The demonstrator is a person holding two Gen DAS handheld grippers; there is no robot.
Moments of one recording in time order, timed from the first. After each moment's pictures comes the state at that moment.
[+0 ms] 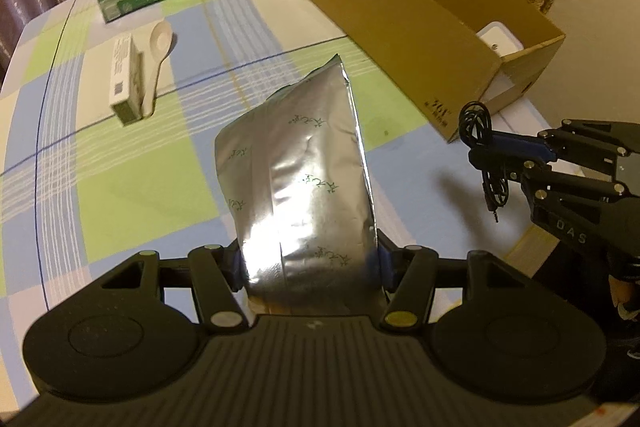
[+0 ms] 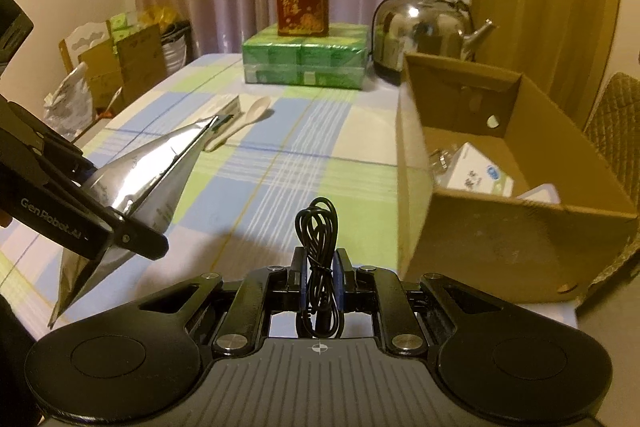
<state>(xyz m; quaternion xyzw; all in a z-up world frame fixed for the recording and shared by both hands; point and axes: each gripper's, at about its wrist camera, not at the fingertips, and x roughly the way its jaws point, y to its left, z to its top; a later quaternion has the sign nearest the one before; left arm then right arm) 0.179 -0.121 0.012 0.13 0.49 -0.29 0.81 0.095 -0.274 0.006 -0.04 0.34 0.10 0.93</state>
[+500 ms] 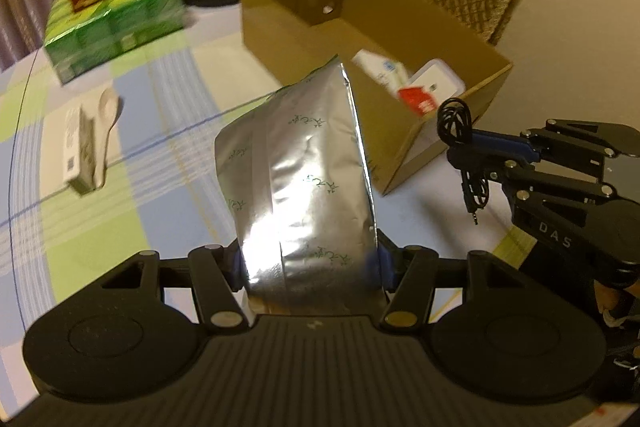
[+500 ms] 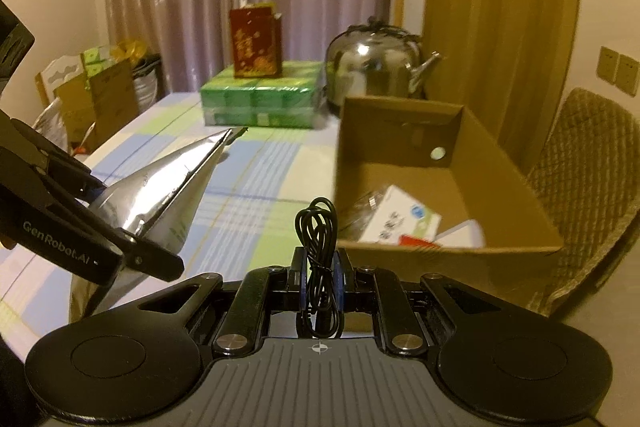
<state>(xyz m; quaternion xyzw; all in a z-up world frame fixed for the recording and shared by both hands) 0.173 -0.184 0.049 0.13 0.46 -0.34 0.81 0.089 -0.325 0.052 -0.02 0.30 0.06 0.95</state>
